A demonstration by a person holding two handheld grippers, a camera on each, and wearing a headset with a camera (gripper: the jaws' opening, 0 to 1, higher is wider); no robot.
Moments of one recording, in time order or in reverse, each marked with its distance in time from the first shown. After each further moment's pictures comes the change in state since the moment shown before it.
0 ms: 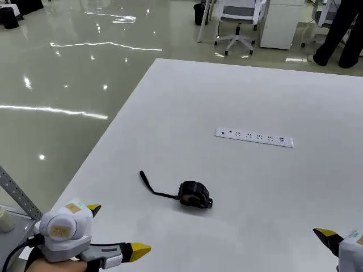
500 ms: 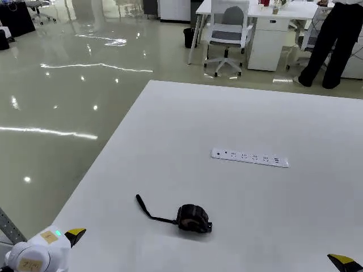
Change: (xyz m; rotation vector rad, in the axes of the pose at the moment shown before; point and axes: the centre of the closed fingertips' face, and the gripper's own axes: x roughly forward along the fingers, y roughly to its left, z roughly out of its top) left arm -0.021 0.013 0.006 0.060 -0.014 -0.053; right arm -0.018 -0.008 0.002 0.003 -0.016 -0.041
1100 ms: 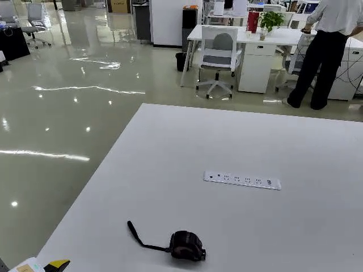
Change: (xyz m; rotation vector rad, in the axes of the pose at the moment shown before) left arm -0.007 0.000 0.006 0.016 0.017 -0.018; right arm -0.015 -0.006 -0.012 0.019 0.011 -0.013
